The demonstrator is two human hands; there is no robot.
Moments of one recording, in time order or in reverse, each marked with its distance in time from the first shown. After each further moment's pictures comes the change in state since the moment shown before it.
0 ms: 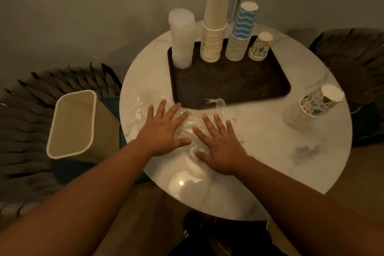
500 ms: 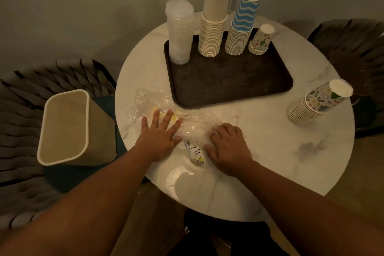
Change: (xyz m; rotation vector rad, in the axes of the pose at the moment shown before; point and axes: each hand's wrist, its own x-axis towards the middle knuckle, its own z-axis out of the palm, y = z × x) left_hand 0.016 -0.023 0.055 0.000 -0.146 -0.049; right_hand 0.002 -0.001 0.016 0.014 0.300 0.088
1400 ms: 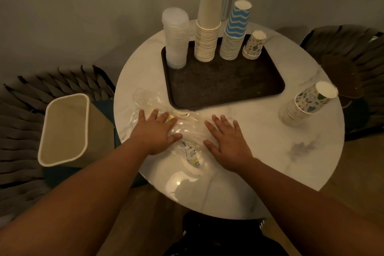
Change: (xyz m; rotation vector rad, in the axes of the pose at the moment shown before) left_hand -0.012 0.008 -0.053 0.090 -0.036 0.012; right_hand -0.001 0.015 -0.011 0.116 -0.146 0.102
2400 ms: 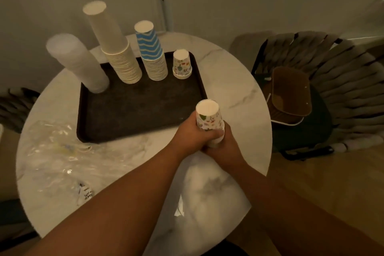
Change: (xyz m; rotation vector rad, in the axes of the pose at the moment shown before) left_hand 0.168 0.320 -0.114 -1.450 0.160 -0.056; right_hand 0.001 0.265 -0.063 0.915 0.240 0.280
